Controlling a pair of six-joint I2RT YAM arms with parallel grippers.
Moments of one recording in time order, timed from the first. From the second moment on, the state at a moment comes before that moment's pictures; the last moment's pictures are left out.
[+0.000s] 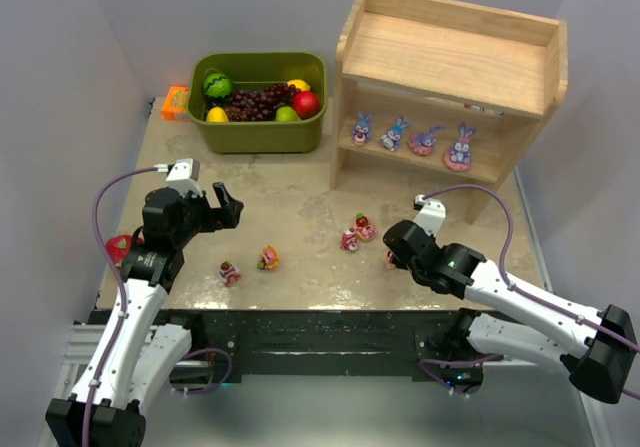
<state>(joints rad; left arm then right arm) -0.13 0.71 0.66 -0.37 0.14 -0.31 0.90 0.93 0.67 -0.69 0.62 0.94</state>
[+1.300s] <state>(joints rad) -0.13 0.71 0.66 -0.37 0.14 -0.31 0.91 0.92 0.74 -0.73 0.67 0.97</state>
